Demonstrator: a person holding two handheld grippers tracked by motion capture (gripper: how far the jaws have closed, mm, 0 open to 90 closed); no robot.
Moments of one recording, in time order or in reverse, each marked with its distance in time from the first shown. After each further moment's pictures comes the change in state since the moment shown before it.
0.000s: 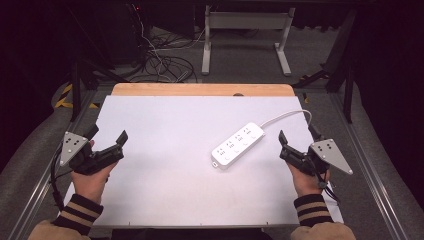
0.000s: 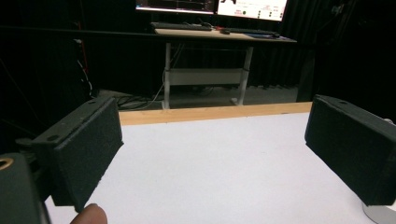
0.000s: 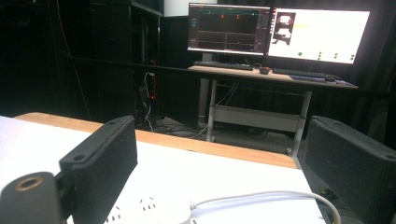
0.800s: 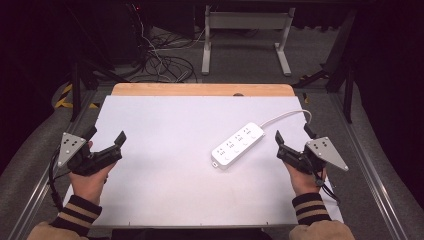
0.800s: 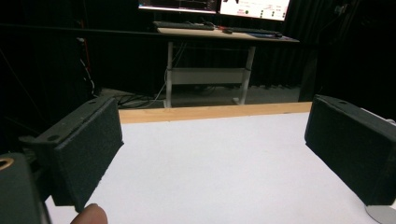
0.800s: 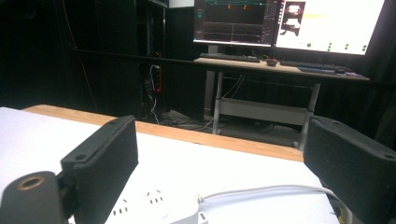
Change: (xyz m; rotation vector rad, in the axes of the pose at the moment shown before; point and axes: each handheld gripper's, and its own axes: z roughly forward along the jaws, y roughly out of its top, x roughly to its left) left arm 0.003 -0.001 -0.003 0.003 0.008 -0.006; right arm 0.003 -0.004 0.007 0.033 0.030 0.007
